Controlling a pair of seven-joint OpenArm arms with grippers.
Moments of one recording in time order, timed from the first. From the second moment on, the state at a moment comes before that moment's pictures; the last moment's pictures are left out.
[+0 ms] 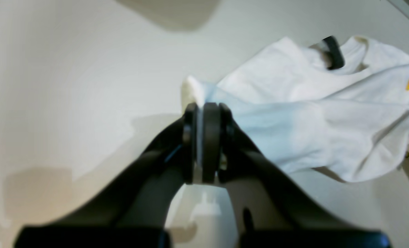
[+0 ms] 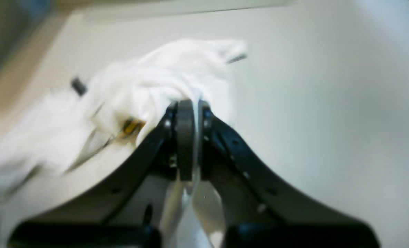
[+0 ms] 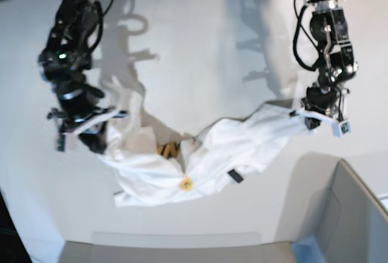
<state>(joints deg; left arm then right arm) 1.0 -14.3 -14.7 96.6 -28.0 4.7 44.9 1.8 4.0 16.4 114.6 20.2 6.9 -51.7</state>
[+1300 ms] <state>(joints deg) 1.2 -11.1 -14.5 99.2 -27.9 4.5 44.9 -4.4 24.9 -28.4 105.7 -19.3 7.3 -56.1</state>
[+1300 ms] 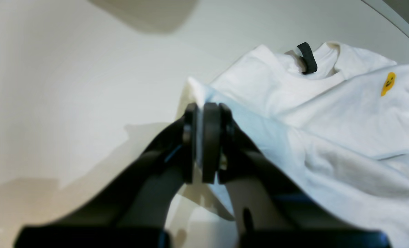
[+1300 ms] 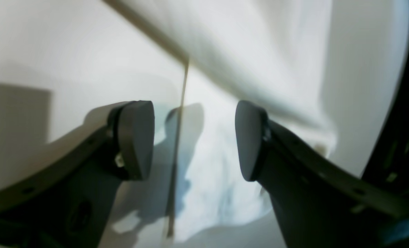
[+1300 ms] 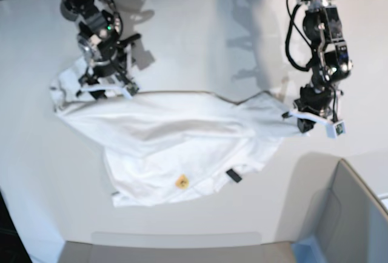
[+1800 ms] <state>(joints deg) 2.2 -11.2 -14.8 99.2 -27.8 4.5 44.9 14.2 24.9 -41.4 87.3 -21.5 10.4 -54.8</state>
